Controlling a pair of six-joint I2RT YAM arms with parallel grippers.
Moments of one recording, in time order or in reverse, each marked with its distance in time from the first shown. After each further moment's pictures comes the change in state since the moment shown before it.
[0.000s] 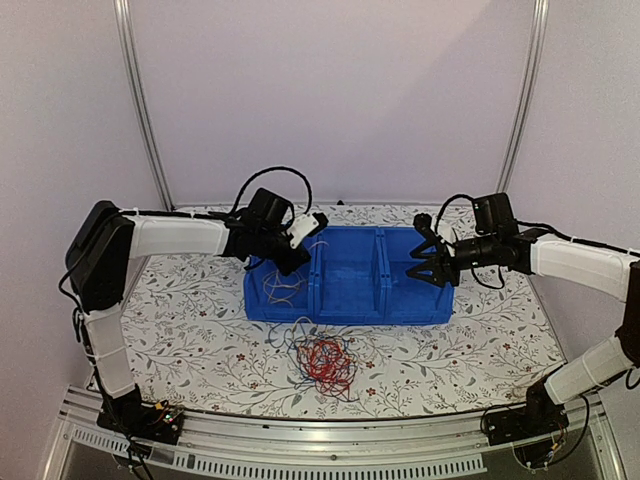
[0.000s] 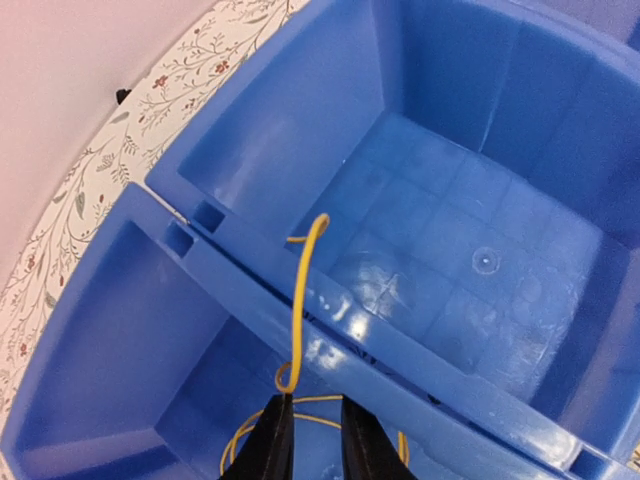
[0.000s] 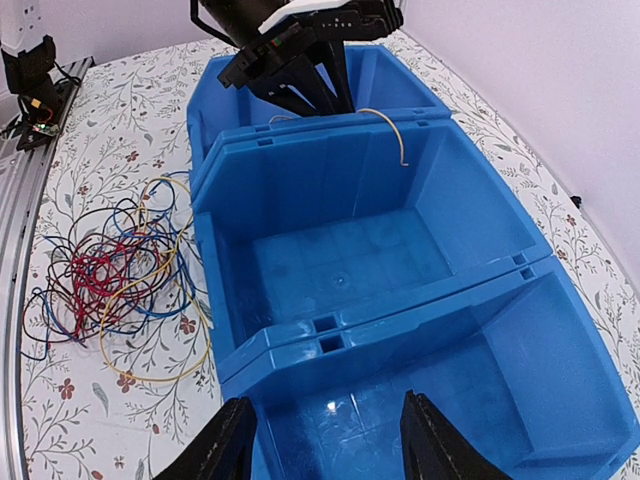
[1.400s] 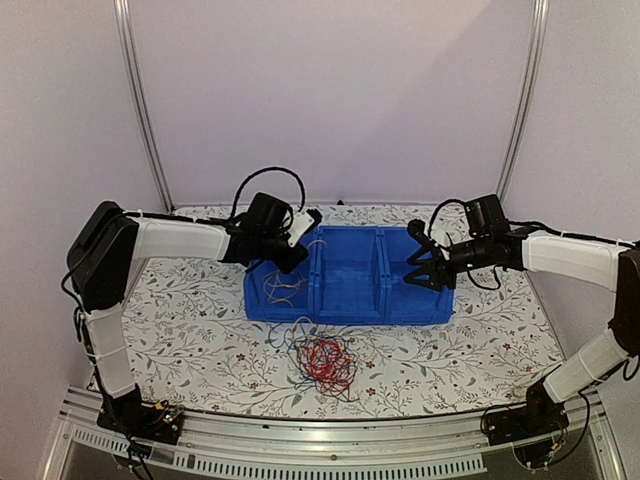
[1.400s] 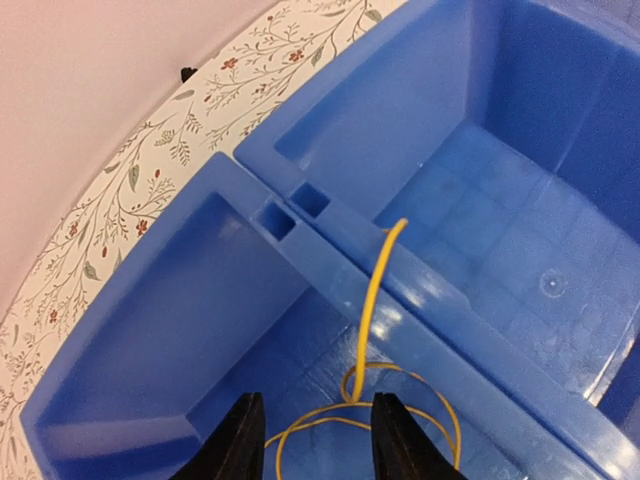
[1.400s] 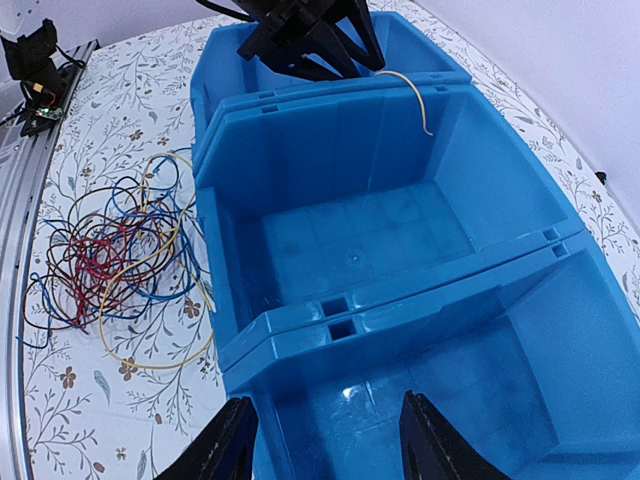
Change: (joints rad) left arm 0.001 0.007 -0.047 0.117 -0.153 -0.068; right arm 0.006 0.064 0.029 -0.052 0.001 -0.020
